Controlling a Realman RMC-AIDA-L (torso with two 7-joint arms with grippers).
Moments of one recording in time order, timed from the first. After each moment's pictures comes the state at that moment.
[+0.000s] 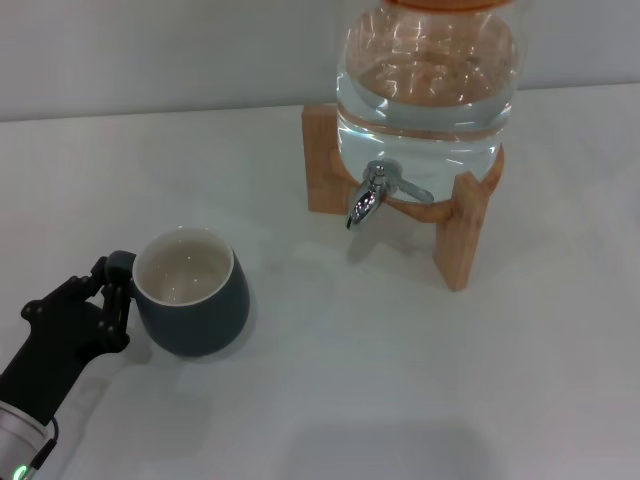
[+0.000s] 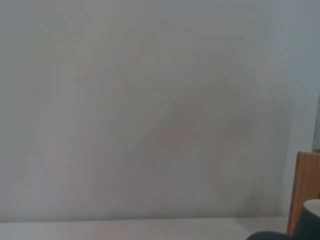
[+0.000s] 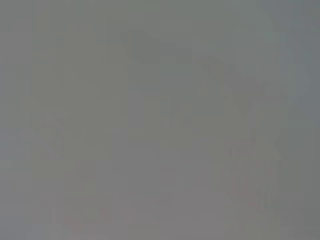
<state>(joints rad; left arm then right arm) -0.41 -2.09 0.65 -0.17 -1.99 -1.37 2.79 0.28 2.00 -0.07 -0.31 1.94 1.32 -2.16</state>
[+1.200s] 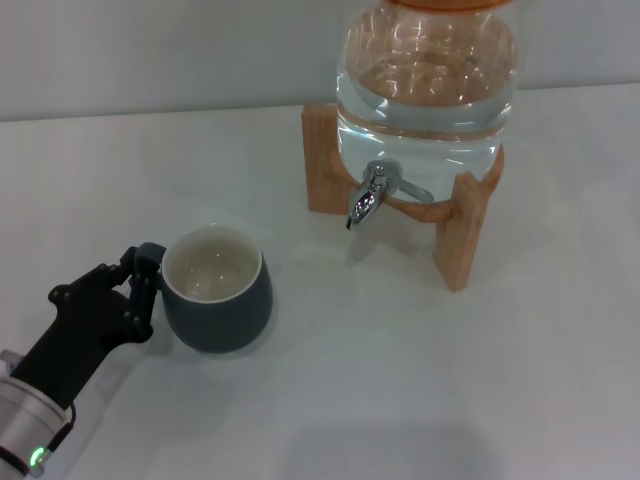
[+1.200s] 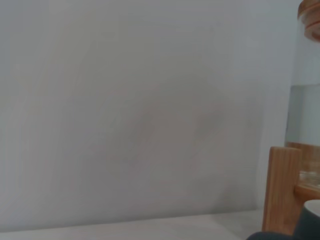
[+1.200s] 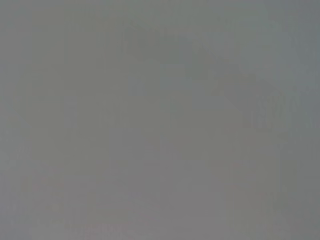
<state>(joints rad) -0.45 -2.09 0.63 -0.16 -1.91 -1.34 2.79 0.28 2.00 -0.07 -0.31 1.93 1.32 -2.16</state>
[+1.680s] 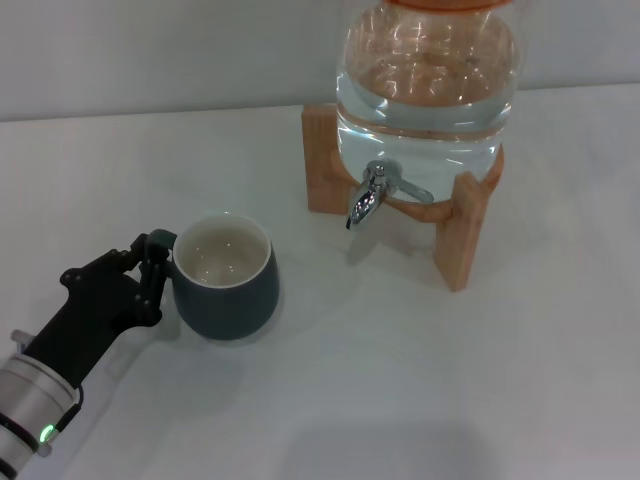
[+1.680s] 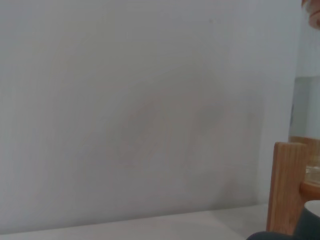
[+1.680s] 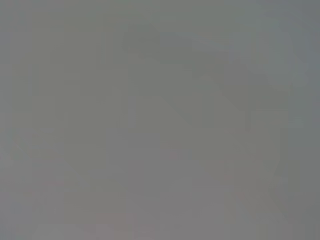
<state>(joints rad) -0.49 -2.09 0.63 -0.15 -1.91 -1.28 2.77 0.28 2.00 -0.07 -0.30 1.93 1.32 -2.17</state>
